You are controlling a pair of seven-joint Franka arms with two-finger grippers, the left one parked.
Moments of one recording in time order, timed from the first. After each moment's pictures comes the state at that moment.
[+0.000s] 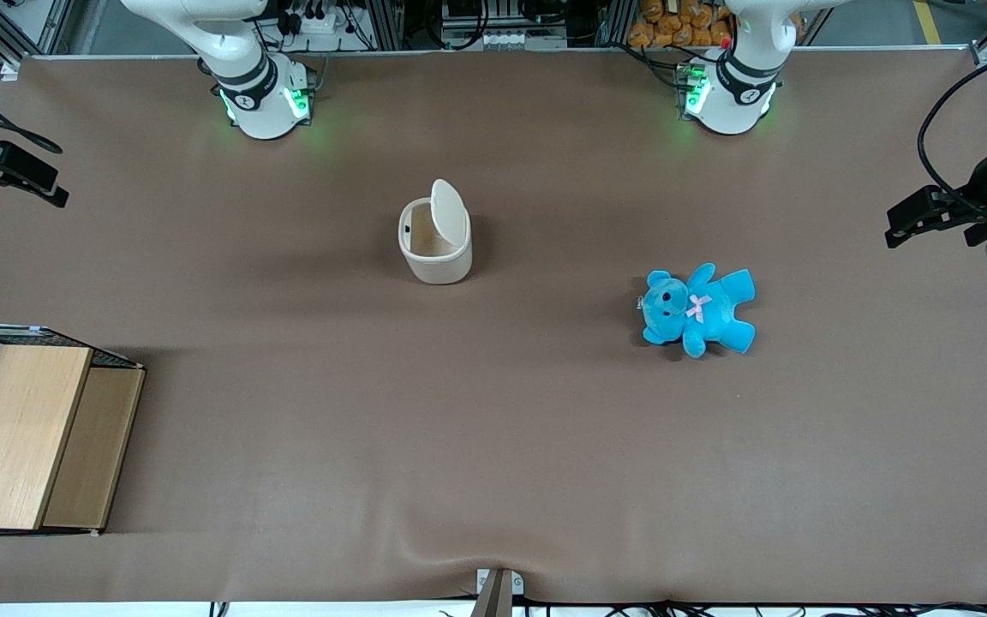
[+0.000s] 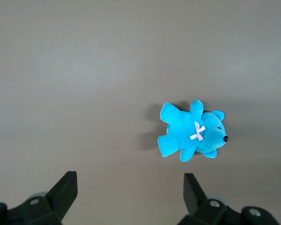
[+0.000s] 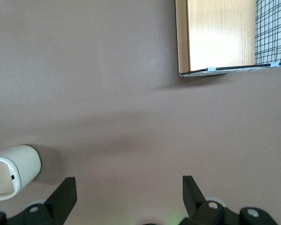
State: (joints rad) arm -0.02 -0.11 -0.06 -1.66 0.02 1.51 0.03
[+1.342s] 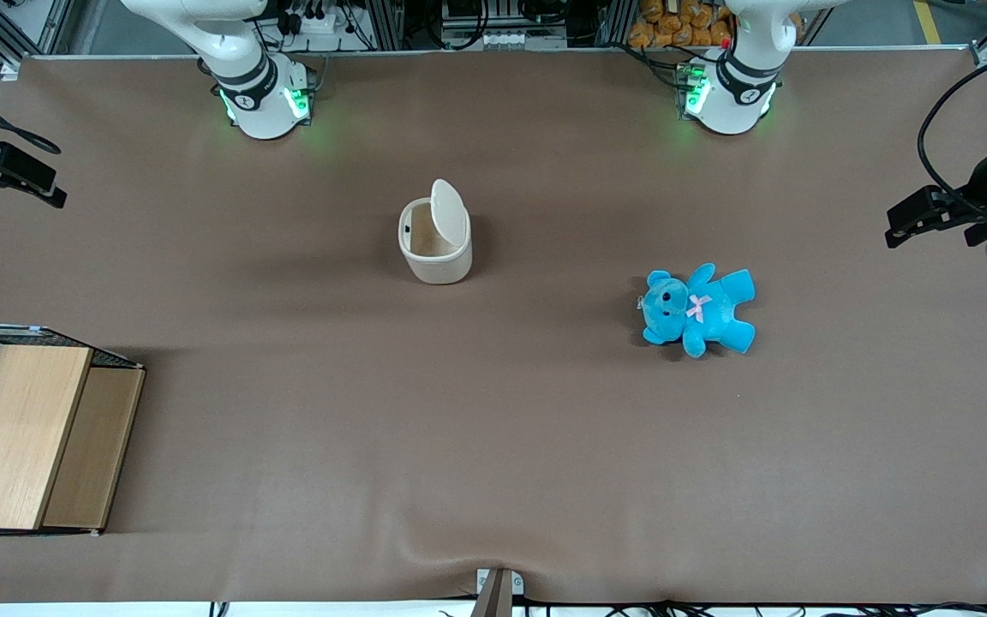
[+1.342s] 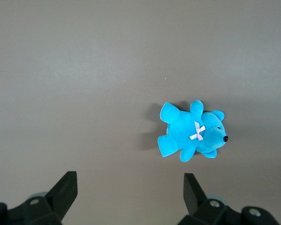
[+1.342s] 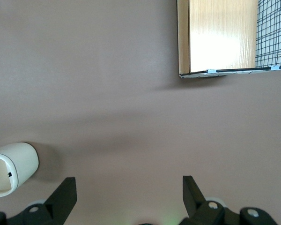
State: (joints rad) arm -0.03 -0.11 -0.06 -1.65 0.02 1.51 0.01
